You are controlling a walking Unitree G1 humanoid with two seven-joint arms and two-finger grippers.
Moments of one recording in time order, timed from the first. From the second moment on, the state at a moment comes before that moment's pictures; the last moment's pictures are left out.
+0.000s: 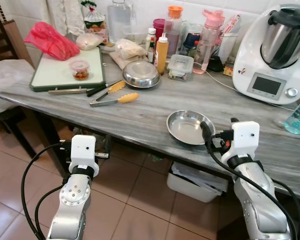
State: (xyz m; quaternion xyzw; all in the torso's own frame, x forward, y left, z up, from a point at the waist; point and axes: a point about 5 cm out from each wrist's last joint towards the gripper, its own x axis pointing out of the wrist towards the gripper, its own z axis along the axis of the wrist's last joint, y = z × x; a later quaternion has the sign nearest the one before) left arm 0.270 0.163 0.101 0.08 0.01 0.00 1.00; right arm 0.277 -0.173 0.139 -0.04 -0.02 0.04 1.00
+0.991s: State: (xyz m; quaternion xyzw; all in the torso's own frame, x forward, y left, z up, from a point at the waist) left arm 0.292 0.145 0.110 0.09 0.00 -0.05 0.99; right arm 0.266 -0.185 0.128 -0.02 -0.02 -0.03 1.00
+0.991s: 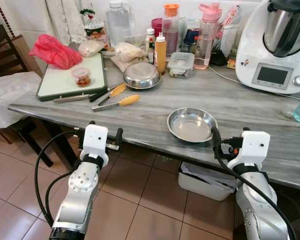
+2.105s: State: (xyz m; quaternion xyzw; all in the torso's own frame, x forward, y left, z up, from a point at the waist) left arm 0.300 0.145 0.123 0.11 -0.01 -0.05 0.99; right arm 0.267 -0.190 0.132 -0.04 -0.04 -0.04 1.00
